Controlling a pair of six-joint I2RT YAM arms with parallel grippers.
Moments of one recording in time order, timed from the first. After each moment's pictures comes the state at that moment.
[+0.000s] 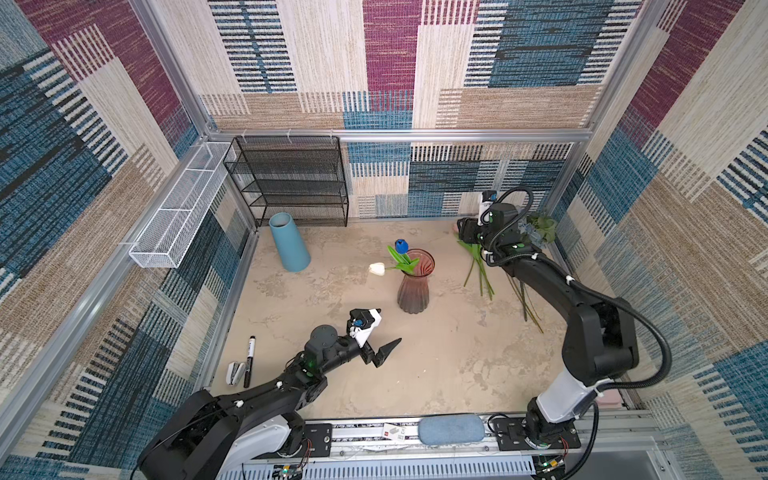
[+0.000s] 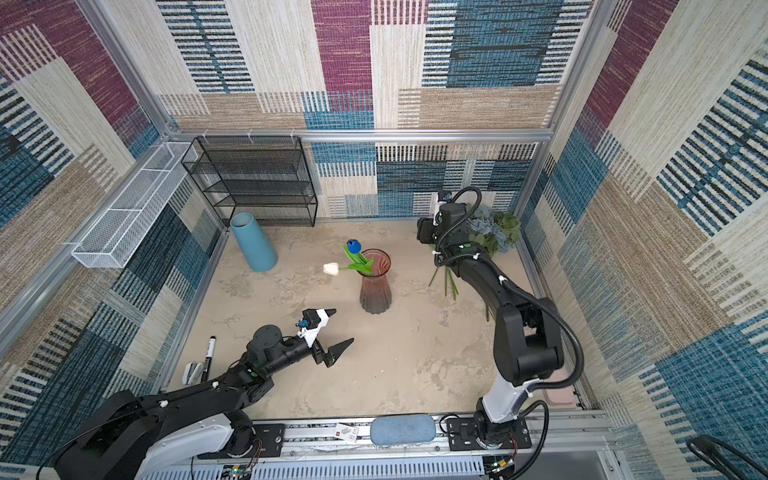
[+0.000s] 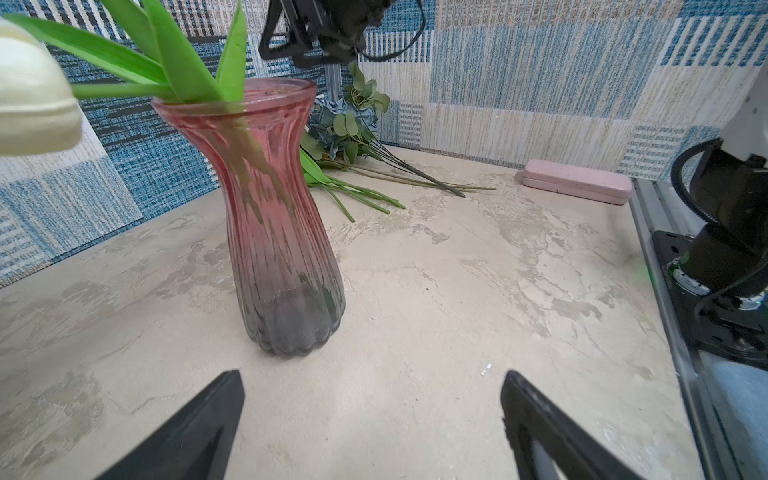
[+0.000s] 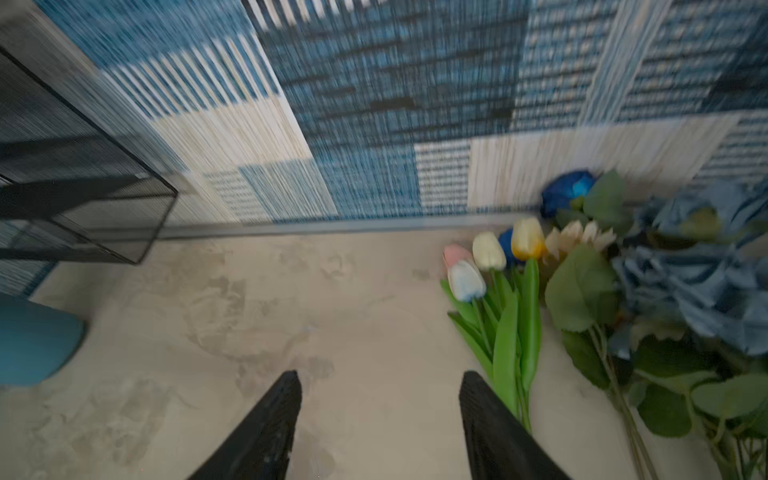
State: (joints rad) left arm -0.65 1.11 0.19 0.77 0.34 0.10; right arm 0.20 1.75 1.35 -0.16 -0.02 0.23
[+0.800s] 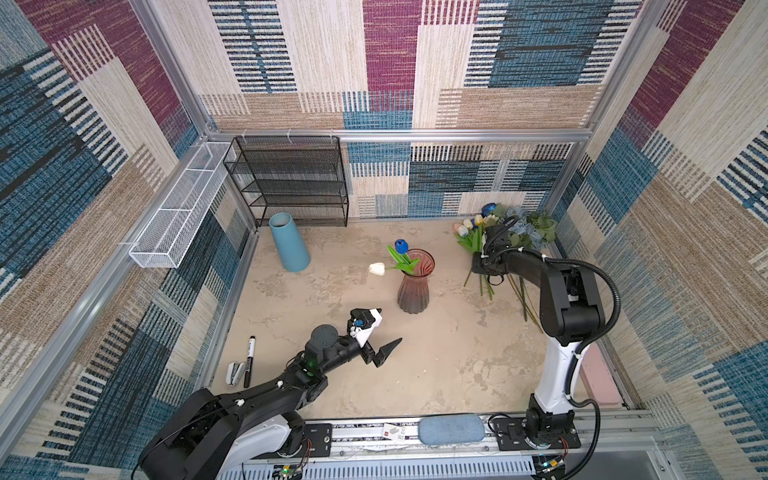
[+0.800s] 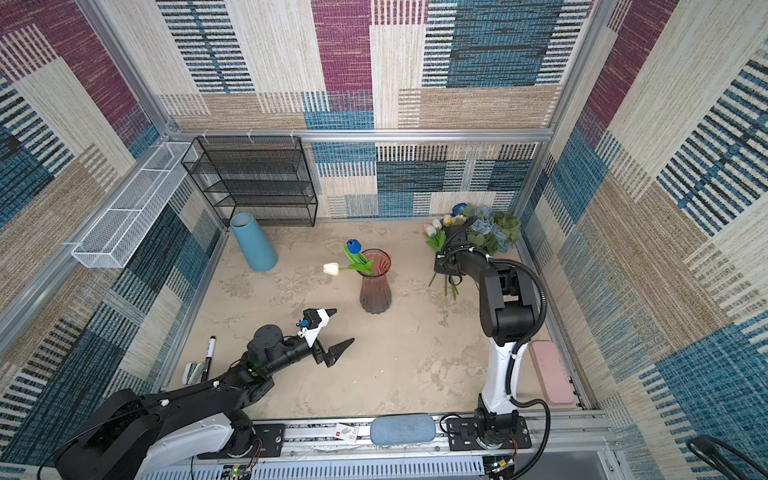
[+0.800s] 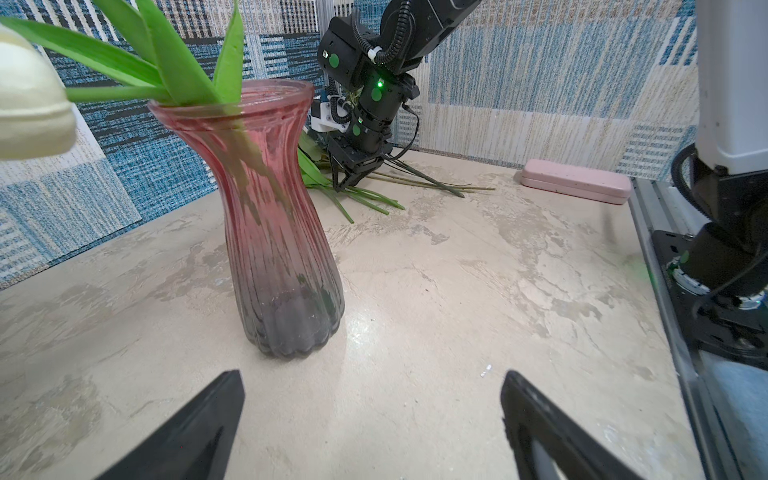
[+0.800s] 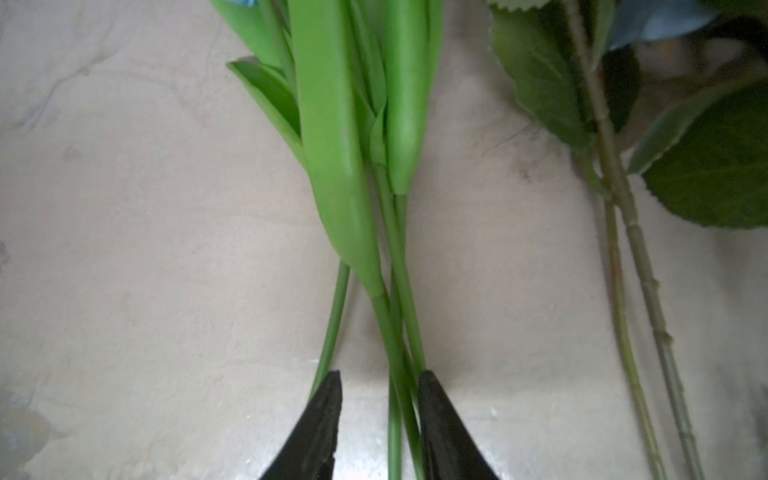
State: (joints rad) left arm -0.65 1.10 0.20 0.77 0.34 0.10; right arm 0.09 2.03 1.40 -0.39 0.03 0.23
